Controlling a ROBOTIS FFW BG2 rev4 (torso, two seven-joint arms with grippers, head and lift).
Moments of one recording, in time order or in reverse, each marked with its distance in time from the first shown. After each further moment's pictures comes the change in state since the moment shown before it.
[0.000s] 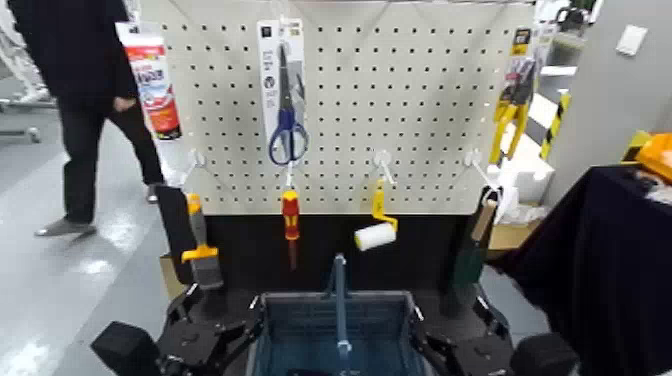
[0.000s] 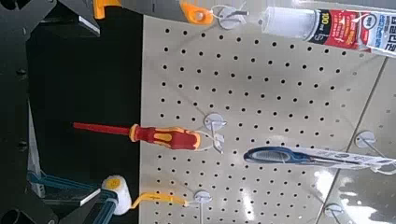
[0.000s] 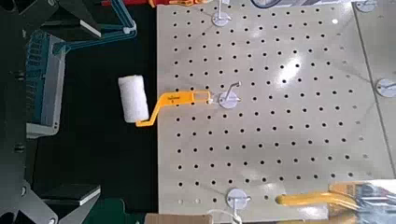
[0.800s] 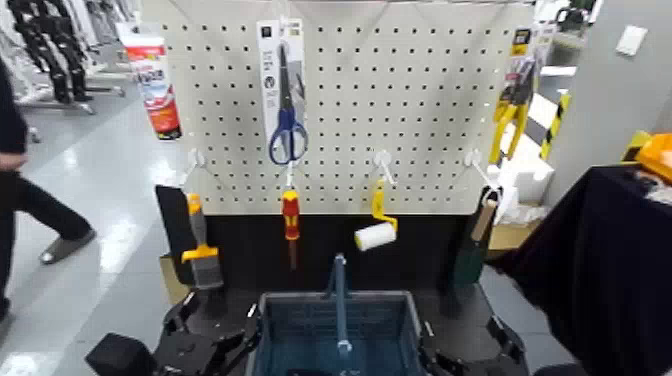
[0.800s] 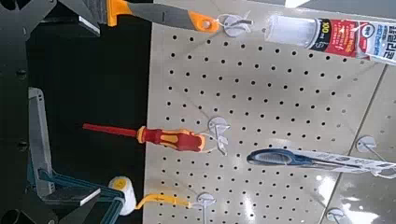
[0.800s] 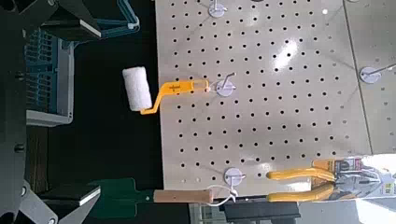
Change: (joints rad) left arm 0.038 -0.005 0.000 -0.023 0.000 -0.002 0.017; right arm 0.088 -0.003 0.009 -0.042 0.001 -0.053 -0.068
